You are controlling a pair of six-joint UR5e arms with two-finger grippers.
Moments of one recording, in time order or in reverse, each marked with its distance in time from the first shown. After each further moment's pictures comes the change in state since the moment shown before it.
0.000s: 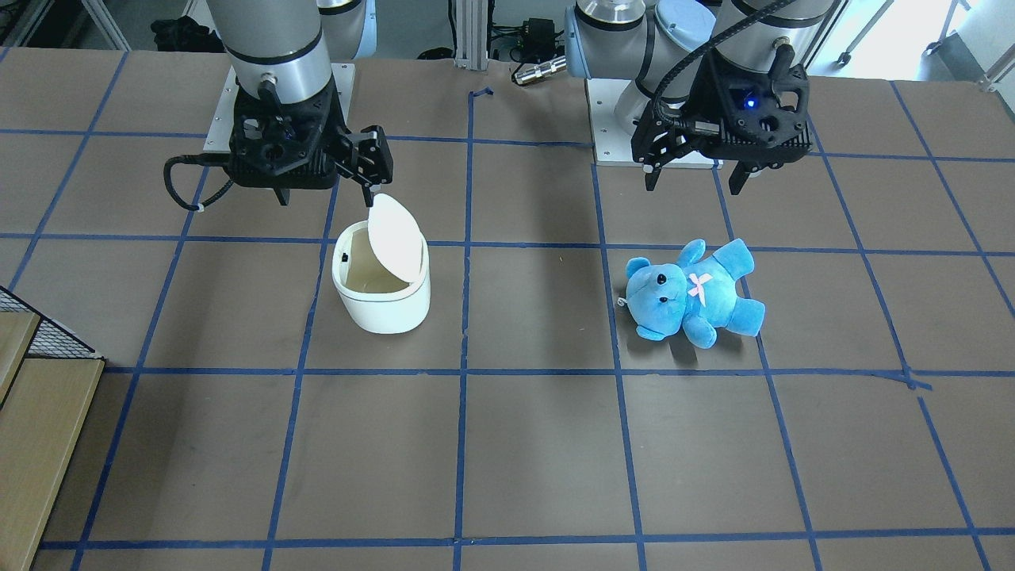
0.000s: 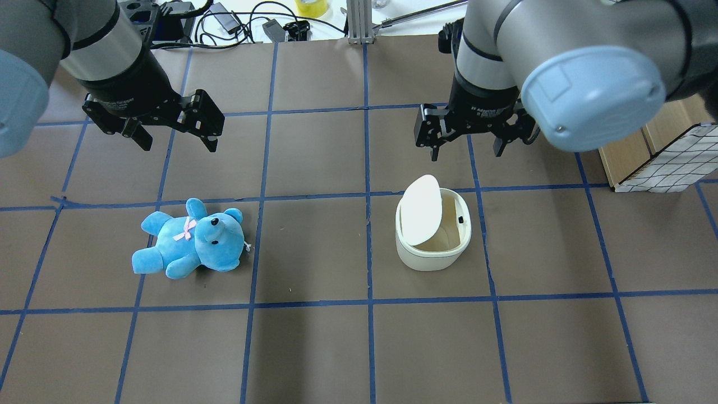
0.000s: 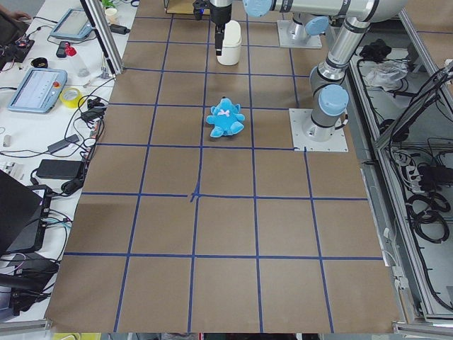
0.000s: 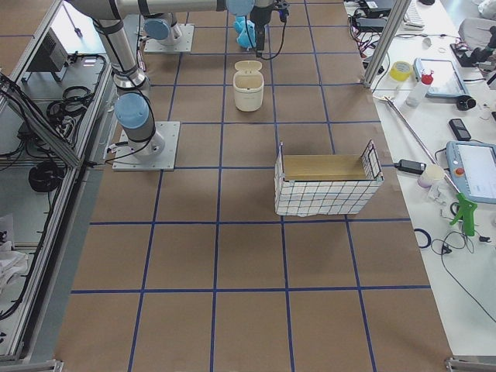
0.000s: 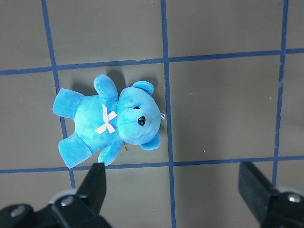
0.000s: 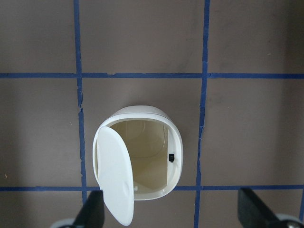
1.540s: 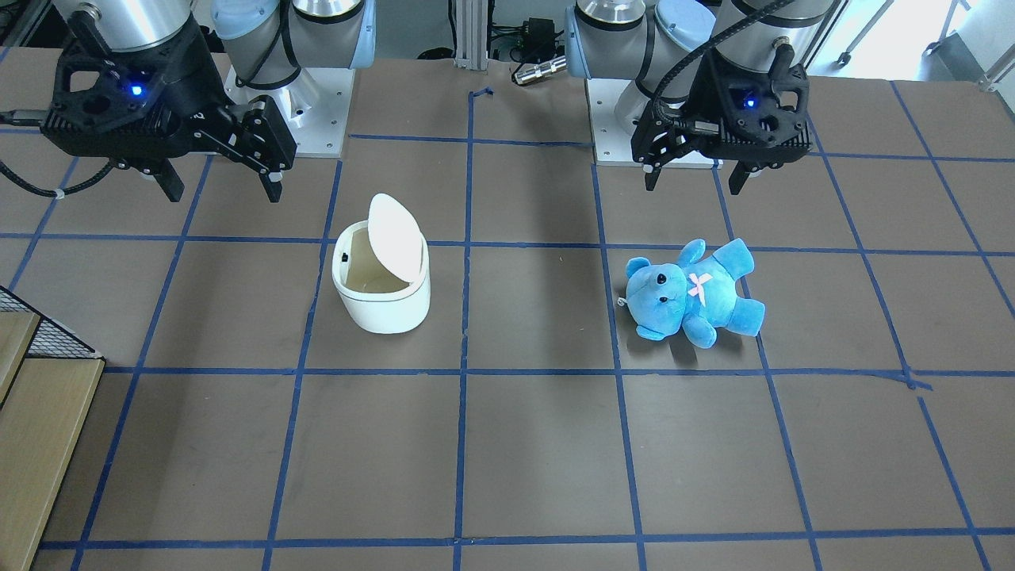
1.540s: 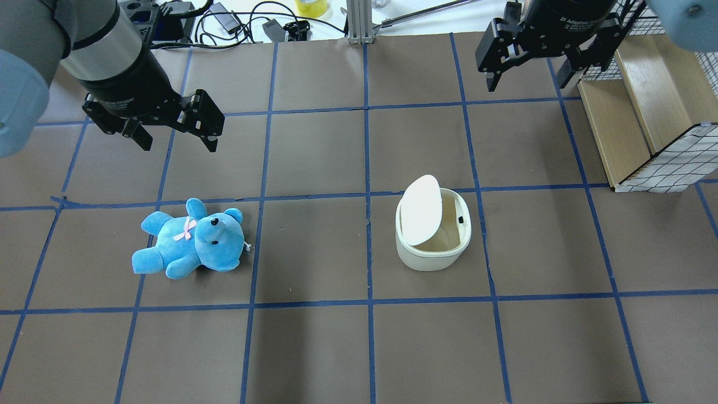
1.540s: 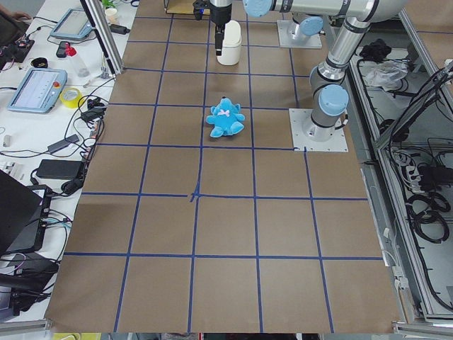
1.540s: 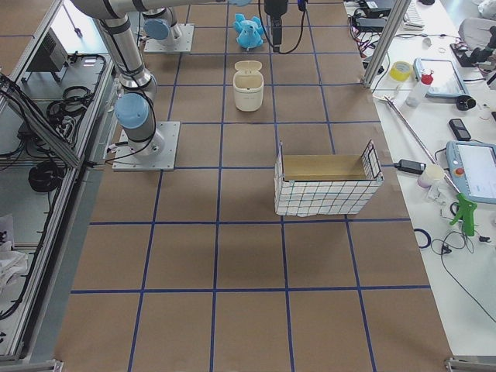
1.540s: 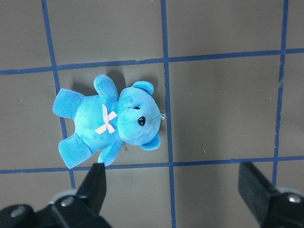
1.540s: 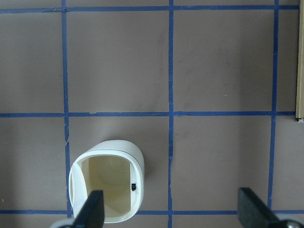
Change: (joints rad) left arm 0.000 0.000 0.000 0.000 0.000 0.000; right arm -0.158 -0.001 -0.115 0.025 0.029 -0.149
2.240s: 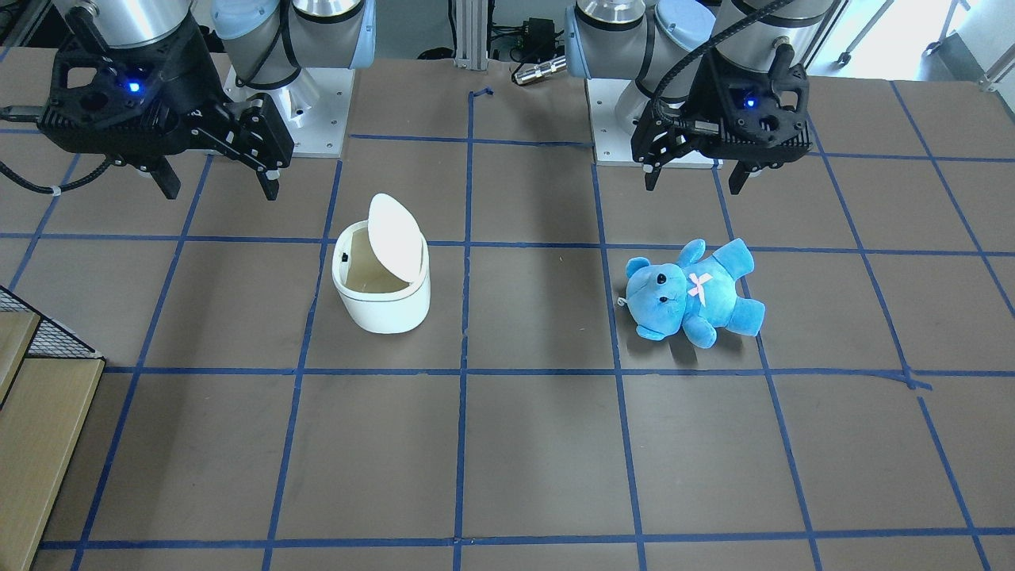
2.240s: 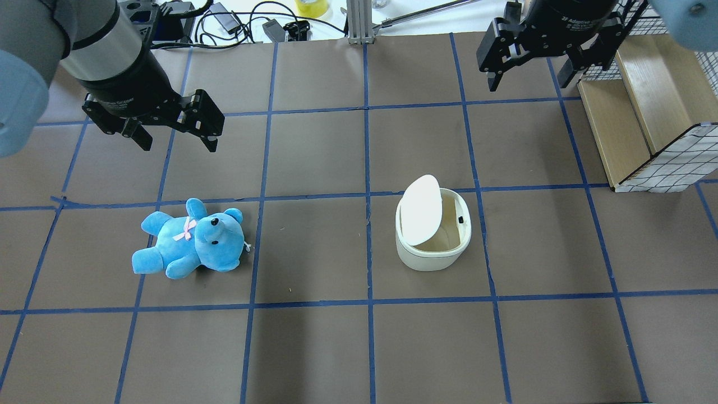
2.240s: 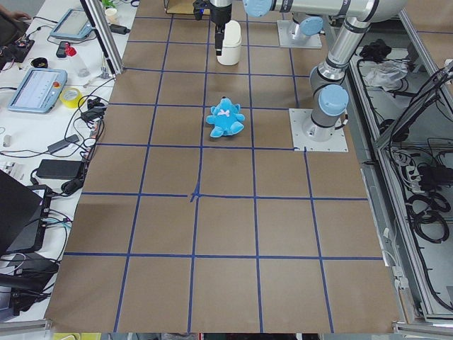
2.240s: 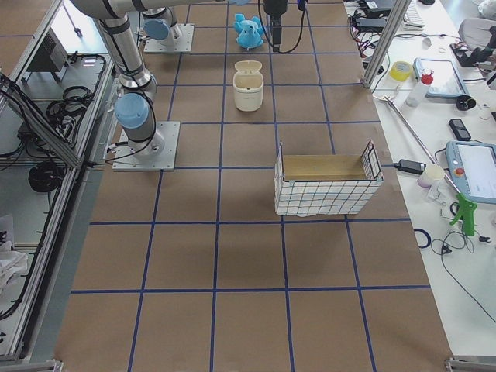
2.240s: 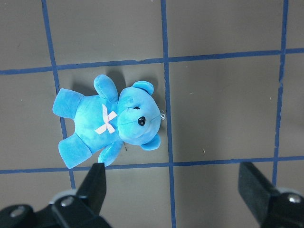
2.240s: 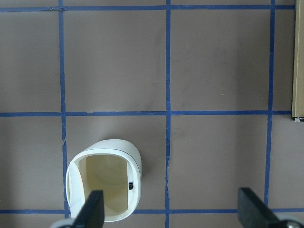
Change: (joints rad) left arm 0.000 0.000 0.000 0.000 0.000 0.000; right arm 0.000 -0.001 -0.002 0.006 -0.010 0.000
